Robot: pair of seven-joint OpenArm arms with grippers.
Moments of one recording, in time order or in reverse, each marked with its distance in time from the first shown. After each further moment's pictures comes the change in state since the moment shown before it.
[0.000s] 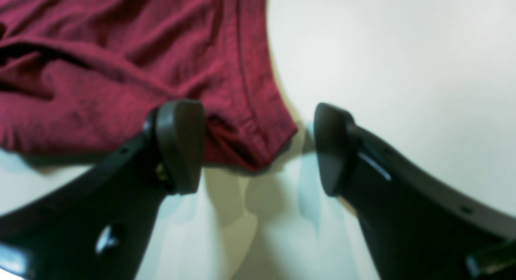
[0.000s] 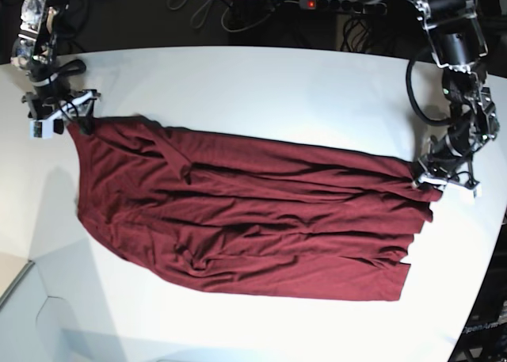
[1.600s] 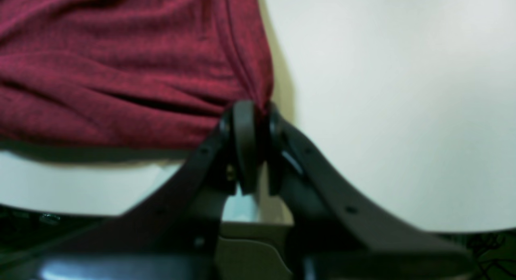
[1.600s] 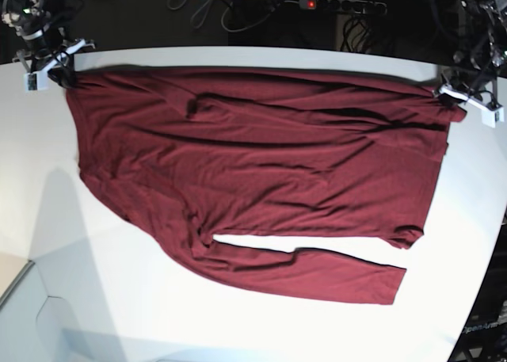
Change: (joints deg) left arm 29.6 -2.3 -9.5 24.1 -0.9 -0.3 7.8; right arm -17.5 3.0 0.2 6.6 1.5 0.4 3.5
